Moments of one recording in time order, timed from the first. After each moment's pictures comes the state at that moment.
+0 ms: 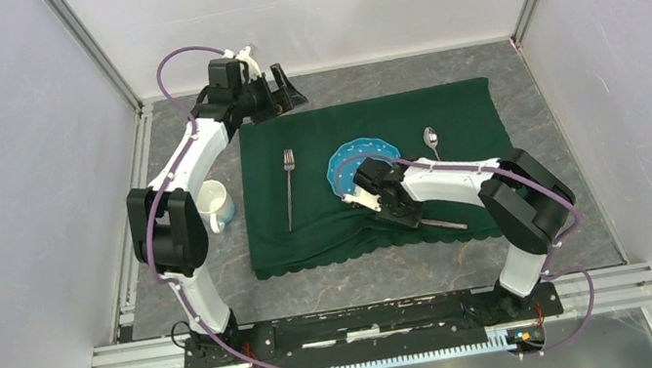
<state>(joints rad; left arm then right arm) -0.25 1.87 1.61 -0.32 0.40 -0.42 0.76 1.74 1.03 -0.77 0.22 -0.32</state>
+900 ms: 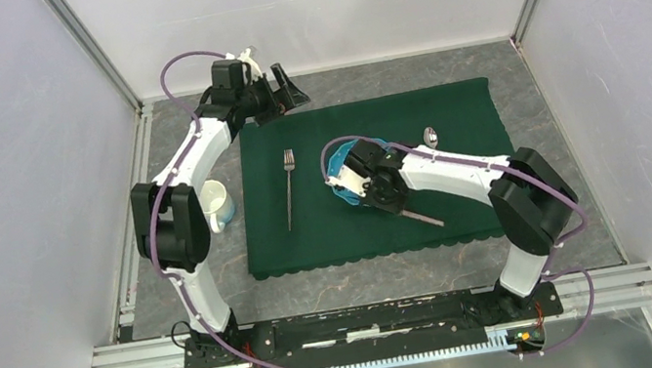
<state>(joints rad) -0.25 1.90 1.61 -0.28 0.41 -0.50 0.76 1.73 1.17 -0.80 0.11 -0.32</state>
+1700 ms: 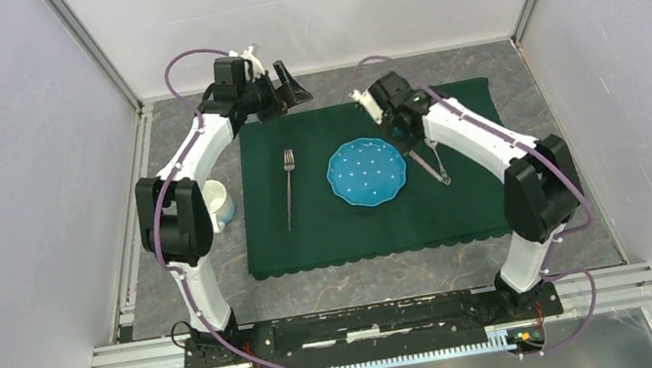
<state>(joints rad) -0.25 1.96 1.66 -0.28 0.45 -0.51 0.54 1.74 1.44 -0.82 0.22 -0.21</state>
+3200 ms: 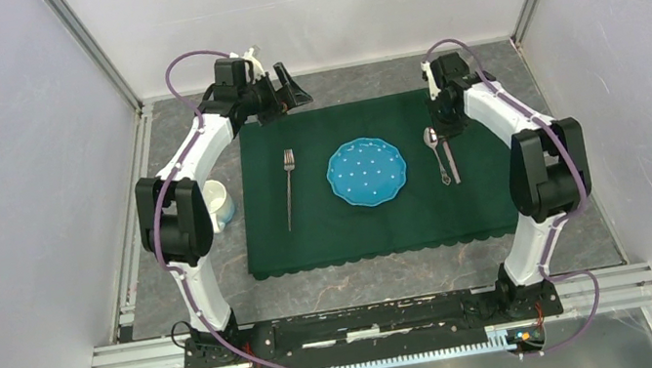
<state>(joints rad) -0.25 1.96 1.66 -0.31 0.45 -0.51 0.14 1.83 1.42 -0.71 0.08 0.02</state>
